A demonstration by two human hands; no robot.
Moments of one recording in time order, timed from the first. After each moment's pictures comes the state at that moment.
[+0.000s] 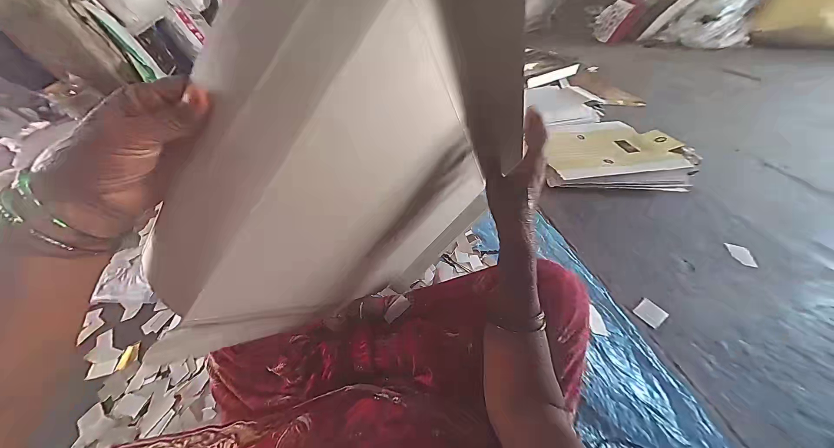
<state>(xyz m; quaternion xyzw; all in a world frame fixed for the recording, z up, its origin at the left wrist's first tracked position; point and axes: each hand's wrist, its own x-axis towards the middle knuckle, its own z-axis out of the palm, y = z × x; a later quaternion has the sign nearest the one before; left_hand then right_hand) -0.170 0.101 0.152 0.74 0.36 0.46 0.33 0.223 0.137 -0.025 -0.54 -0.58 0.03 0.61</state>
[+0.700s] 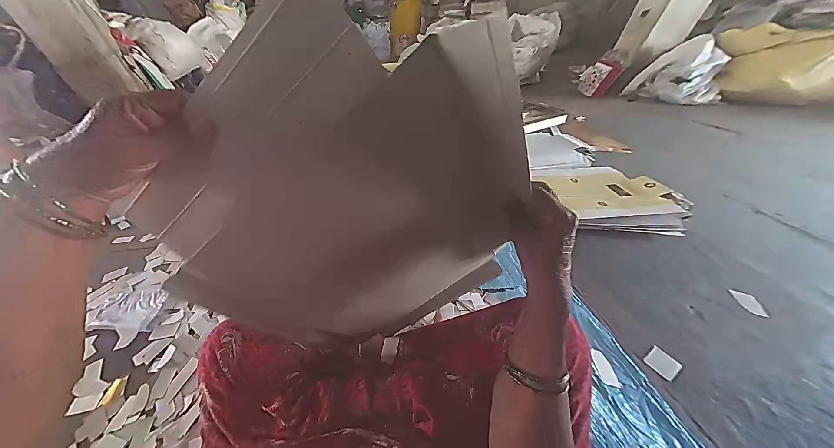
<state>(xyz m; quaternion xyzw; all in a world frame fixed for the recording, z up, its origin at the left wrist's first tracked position) -0.226 0.136 0.194 0.83 0.37 0.40 0.14 0.244 0.117 0.007 -0.48 -0.61 0.00 0.63</state>
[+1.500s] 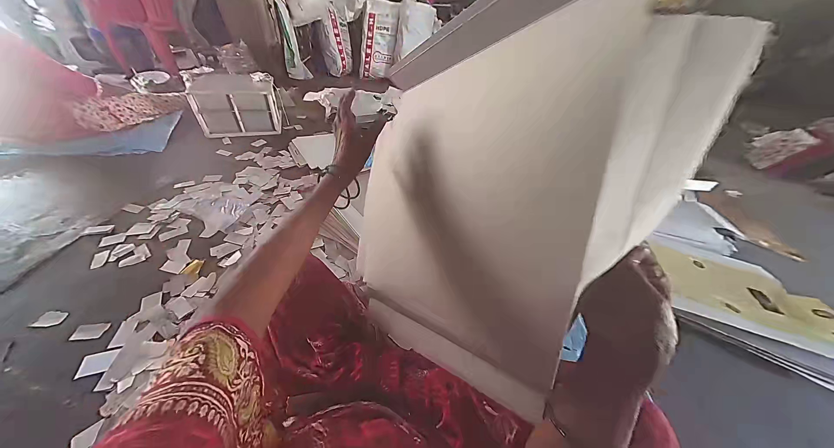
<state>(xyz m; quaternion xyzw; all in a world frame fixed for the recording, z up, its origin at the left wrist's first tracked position) -0.218 0.242 0.060 0.60 0.52 0.61 0.02 0.198 0.126 -0.004 -0.23 -0.51 0.42 0.72</state>
